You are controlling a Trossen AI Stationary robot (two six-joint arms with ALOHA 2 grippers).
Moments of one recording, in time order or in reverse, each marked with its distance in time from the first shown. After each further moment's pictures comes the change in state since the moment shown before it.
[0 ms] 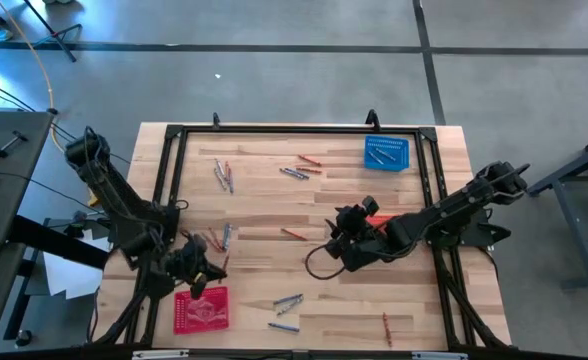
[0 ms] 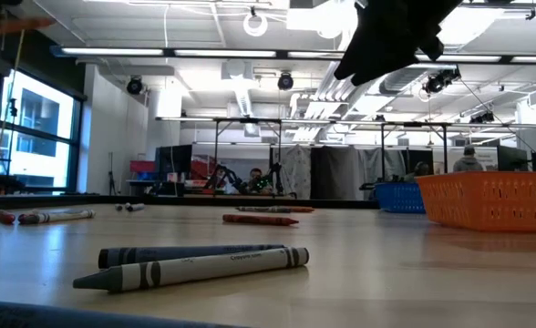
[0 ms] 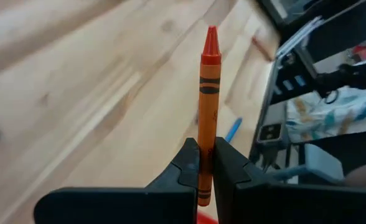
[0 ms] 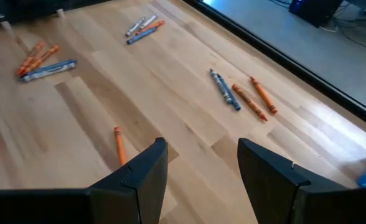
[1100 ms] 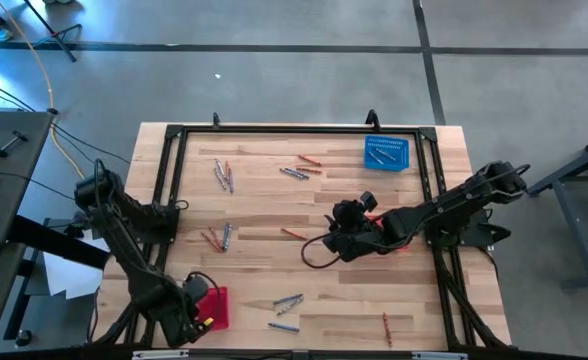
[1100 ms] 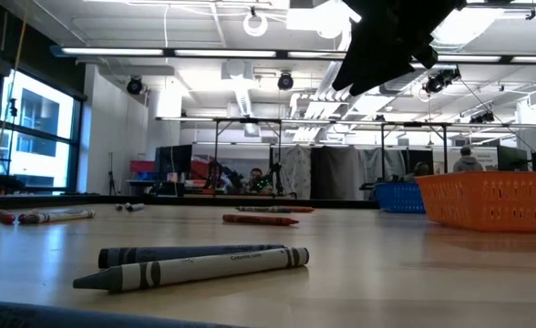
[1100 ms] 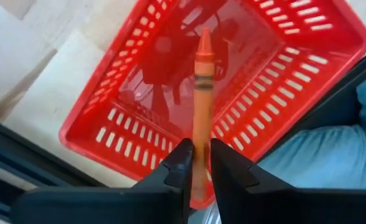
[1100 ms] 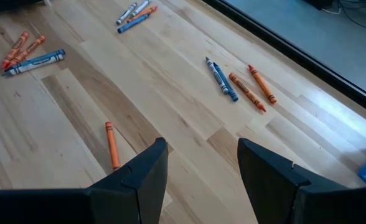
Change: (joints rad) left arm -0.019 0.495 0.516 -0.590 0.736 -0.261; right arm -0.048 0.000 0.000 -0.012 -0.068 -0.002
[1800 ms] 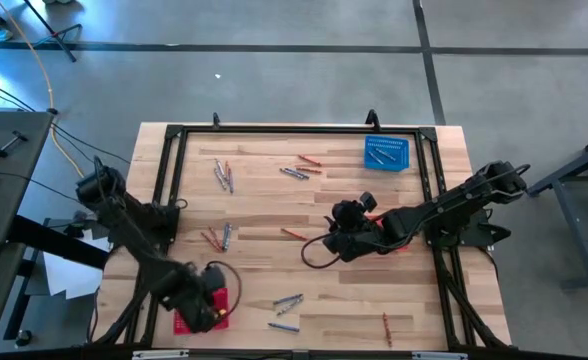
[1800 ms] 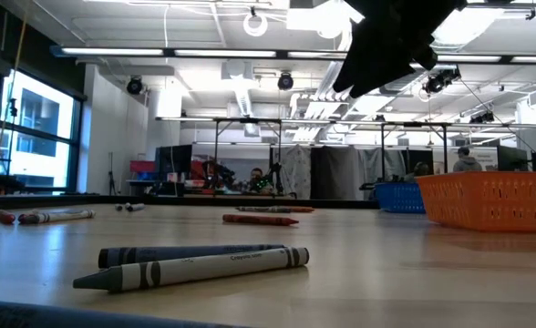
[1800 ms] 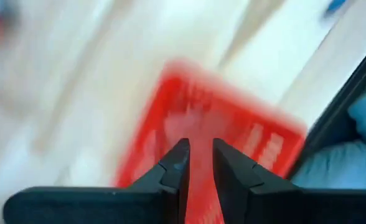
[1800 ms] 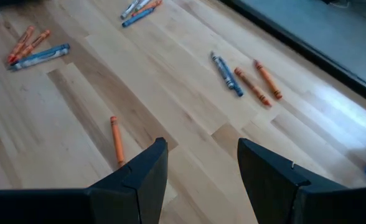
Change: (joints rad) left arm 0.169 -0.027 0.000 0.023 -0.167 0.396; right arm 0.000 0.000 0.000 0.000 -0.039 0.000
